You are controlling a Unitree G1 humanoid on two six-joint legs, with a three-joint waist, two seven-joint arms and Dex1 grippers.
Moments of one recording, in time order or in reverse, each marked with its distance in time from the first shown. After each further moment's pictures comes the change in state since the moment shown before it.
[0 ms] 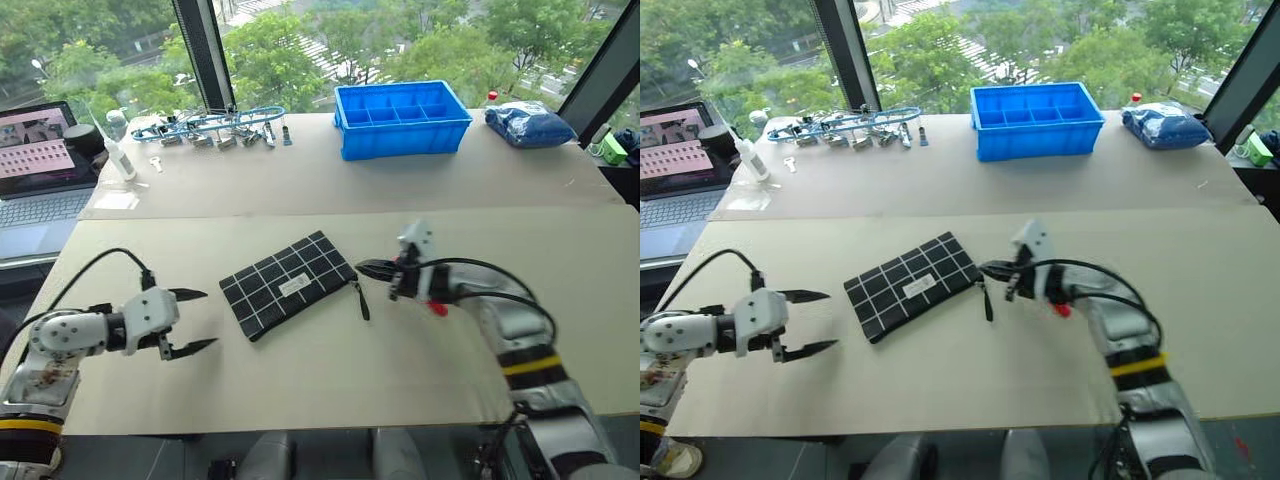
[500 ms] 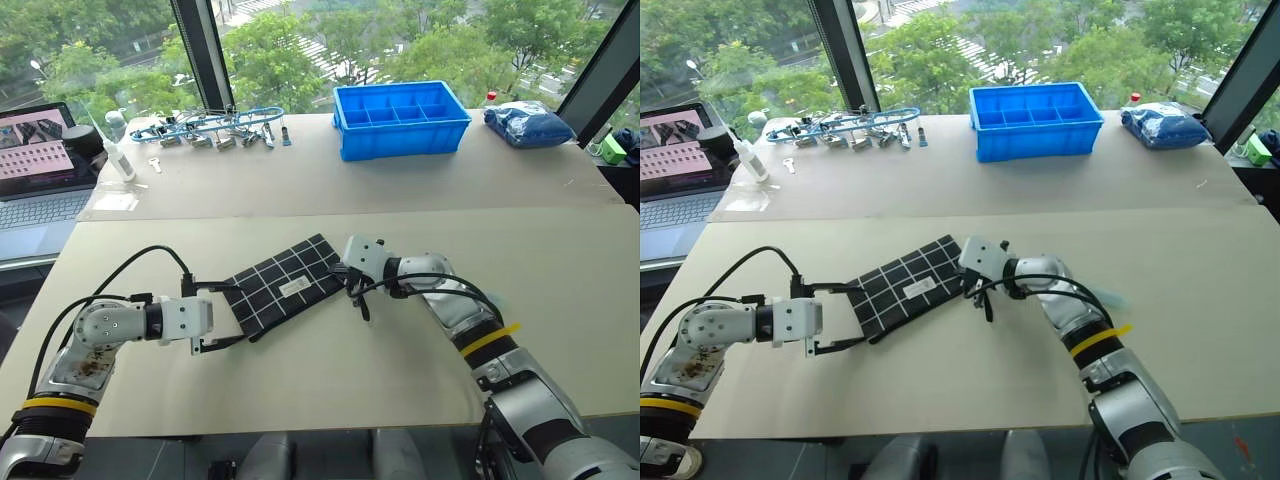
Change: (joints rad) left arm -0.124 -0.075 -0.102 0.126 0.118 -0.321 0.073; right arm -0.078 0.000 0.154 0.153 -0.310 -0.291 -0.022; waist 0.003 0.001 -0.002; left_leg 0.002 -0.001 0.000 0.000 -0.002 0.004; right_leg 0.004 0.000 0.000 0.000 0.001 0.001
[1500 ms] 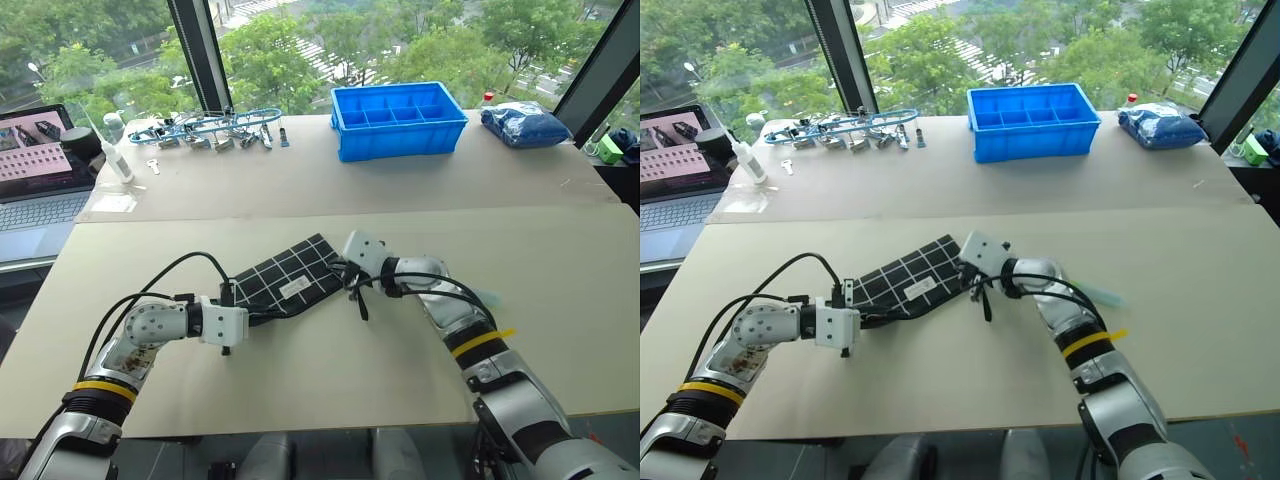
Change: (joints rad) left arm -0.087 -0.096 -0.134 0.088 0.062 -0.114 0.116; right arm -0.007 0.095 -0.139 0.059 0.048 0.105 -0.098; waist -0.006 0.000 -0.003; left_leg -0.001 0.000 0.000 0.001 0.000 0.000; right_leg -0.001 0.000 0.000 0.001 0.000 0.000
